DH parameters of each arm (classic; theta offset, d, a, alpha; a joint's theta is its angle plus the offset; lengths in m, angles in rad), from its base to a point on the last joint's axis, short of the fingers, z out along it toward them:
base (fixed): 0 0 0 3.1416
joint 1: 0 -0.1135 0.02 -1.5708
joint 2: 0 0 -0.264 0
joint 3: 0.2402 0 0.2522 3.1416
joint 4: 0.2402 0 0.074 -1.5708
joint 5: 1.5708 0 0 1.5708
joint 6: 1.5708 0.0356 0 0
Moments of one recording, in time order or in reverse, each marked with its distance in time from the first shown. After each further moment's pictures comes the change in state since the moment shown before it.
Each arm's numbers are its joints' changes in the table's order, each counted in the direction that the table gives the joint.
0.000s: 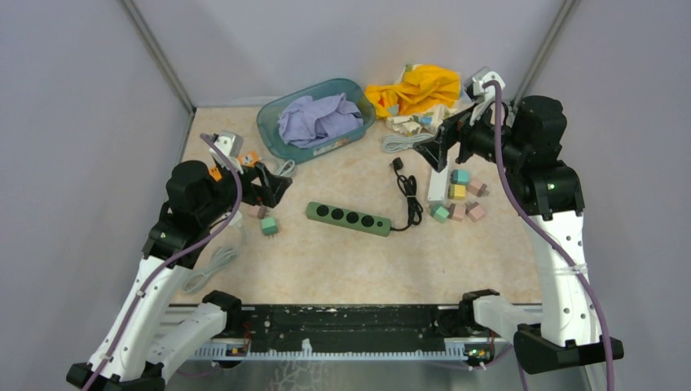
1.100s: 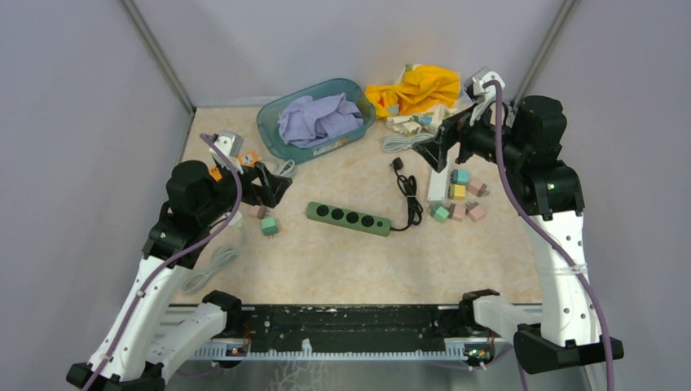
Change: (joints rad) left arm 0.000 0.000 0.000 -0.001 0.002 -0.004; right arm 0.000 0.000 0.000 0.000 -0.011 0.004
